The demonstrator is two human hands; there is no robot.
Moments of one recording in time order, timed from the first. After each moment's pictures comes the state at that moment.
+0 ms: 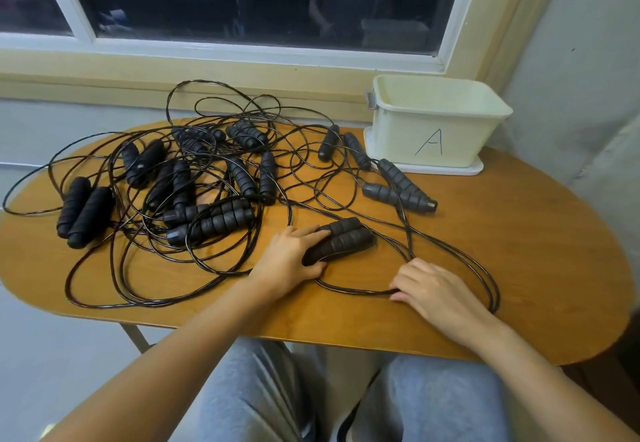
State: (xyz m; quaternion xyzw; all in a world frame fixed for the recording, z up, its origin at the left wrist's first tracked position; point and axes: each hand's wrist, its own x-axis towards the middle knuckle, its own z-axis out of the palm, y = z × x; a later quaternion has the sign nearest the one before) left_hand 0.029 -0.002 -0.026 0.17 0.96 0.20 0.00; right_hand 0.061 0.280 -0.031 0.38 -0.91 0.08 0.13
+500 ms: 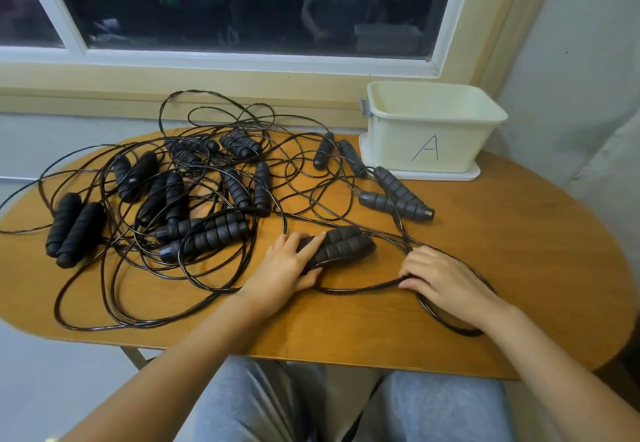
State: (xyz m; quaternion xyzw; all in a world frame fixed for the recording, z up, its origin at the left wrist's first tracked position) left_hand 0.024 -0.005 -0.030 0.21 0.97 0.15 -0.04; right_hand 0.019 0.305 -0.024 0.33 -0.93 0.16 0.03
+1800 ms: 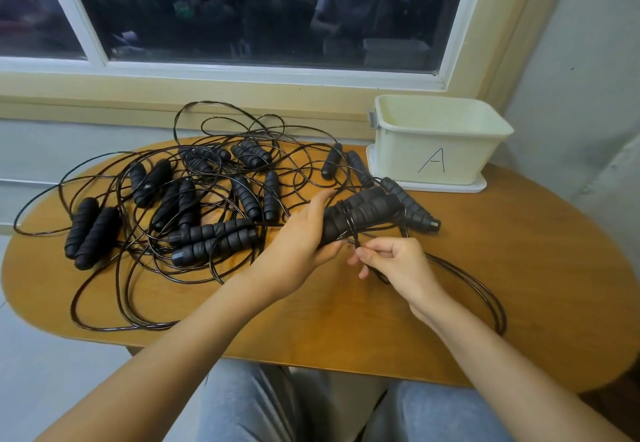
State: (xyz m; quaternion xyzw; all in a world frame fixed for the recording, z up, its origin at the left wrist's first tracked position) left_hand 0.032 0.015 0.050 0.19 0.92 0.33 -0.10; right_hand 0.044 0.201 0.038 0.10 -0.80 0.58 -0.05
